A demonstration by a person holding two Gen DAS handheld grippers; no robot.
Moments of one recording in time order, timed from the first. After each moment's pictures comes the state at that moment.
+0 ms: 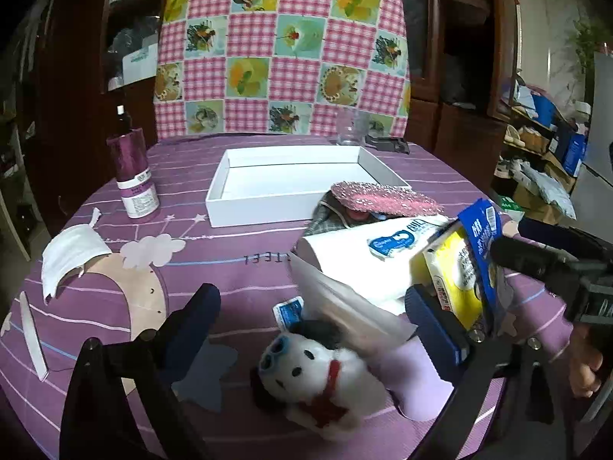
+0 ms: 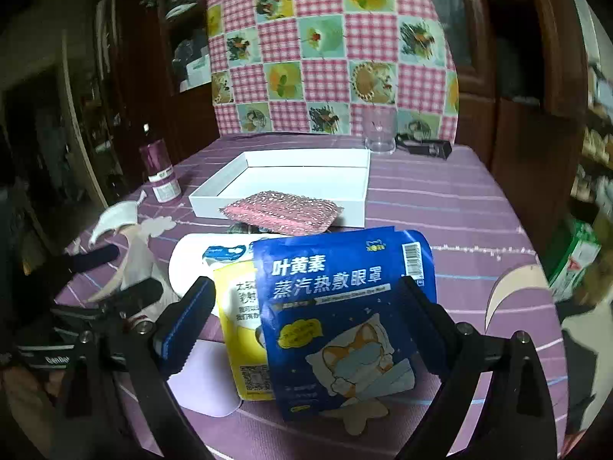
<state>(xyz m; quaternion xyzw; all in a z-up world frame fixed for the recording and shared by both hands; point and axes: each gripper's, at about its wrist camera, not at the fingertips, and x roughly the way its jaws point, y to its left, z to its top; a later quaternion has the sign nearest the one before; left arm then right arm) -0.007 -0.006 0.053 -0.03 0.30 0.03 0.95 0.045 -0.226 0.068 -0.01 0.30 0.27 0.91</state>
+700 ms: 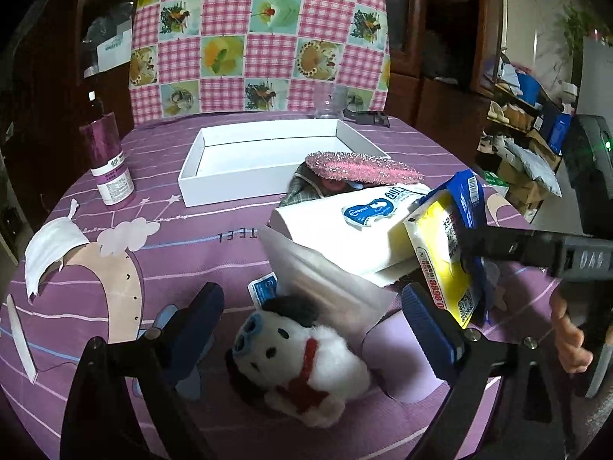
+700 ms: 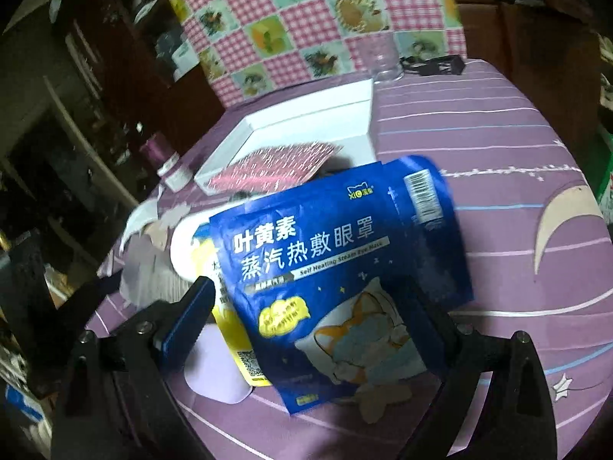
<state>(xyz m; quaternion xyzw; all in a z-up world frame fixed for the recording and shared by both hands) -0.005 -0.014 0.042 -0.03 0.34 -0.01 0.94 0.076 -0.231 0.031 0.05 0.42 0.31 0.85</state>
